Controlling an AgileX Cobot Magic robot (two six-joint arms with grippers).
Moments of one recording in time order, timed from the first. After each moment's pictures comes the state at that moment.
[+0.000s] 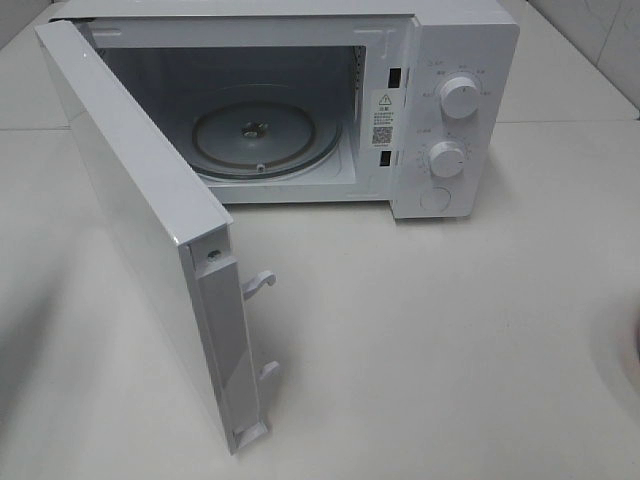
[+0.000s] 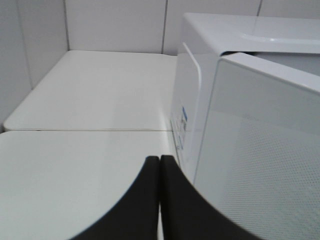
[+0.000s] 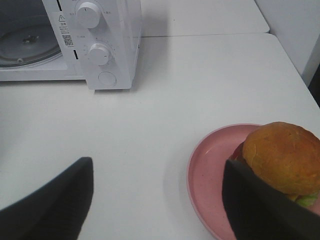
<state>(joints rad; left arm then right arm) 0.07 1.18 -0.26 0.28 -0.73 -0.24 0.14 0.00 -0.49 -0.09 0.96 0.13</state>
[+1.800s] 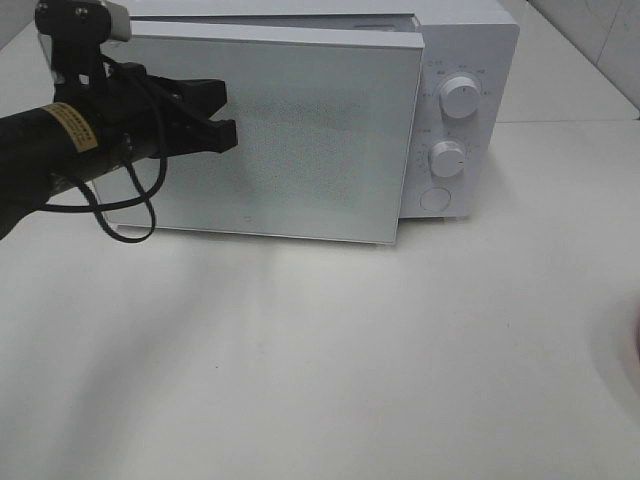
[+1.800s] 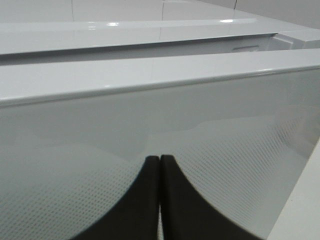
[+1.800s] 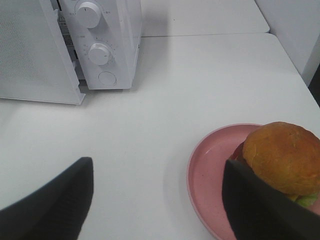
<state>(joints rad) -0.47 1.78 -0.78 0.26 -0.79 -0.26 0.14 0.00 -0.49 -0.09 0.96 0.13</state>
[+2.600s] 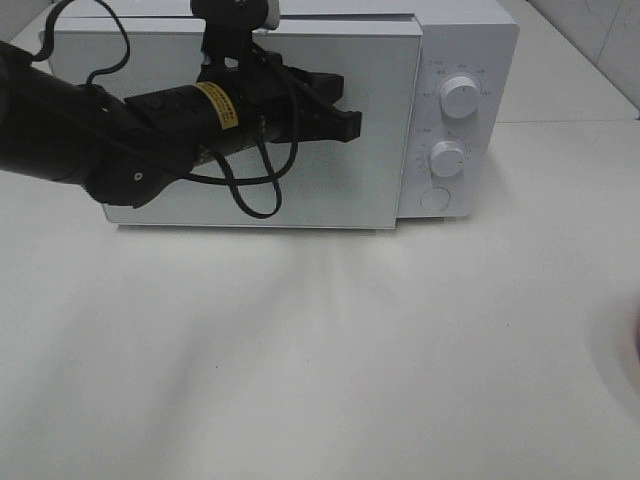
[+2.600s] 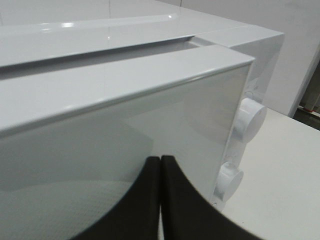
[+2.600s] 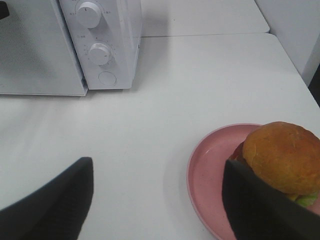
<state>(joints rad) -0.64 1.98 -1.12 0.24 -0.64 -0.26 0.14 0.00 -0.49 -0.09 0.96 0.13</state>
